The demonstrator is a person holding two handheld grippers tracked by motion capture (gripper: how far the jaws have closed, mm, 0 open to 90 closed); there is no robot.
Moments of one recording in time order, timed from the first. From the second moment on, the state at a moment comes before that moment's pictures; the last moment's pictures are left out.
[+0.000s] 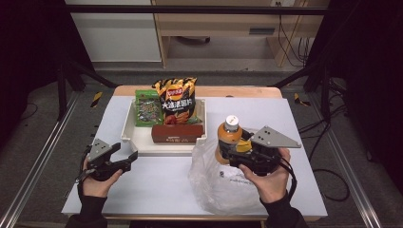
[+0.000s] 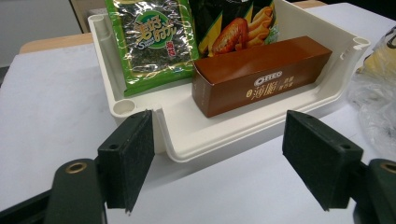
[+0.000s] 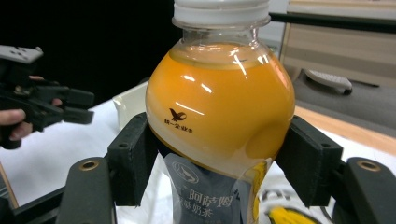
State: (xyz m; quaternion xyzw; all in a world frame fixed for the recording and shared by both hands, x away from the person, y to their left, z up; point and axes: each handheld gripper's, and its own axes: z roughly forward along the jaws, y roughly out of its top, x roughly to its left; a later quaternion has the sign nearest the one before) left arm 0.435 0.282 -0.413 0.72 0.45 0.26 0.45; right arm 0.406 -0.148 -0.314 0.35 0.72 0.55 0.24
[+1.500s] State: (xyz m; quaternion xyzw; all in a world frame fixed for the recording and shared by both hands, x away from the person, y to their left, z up) left arm 0.432 0.307 -0.404 0.70 0.47 0.28 0.46; right arm 0.444 0.022 -0.410 0.33 0.78 0.51 0.17
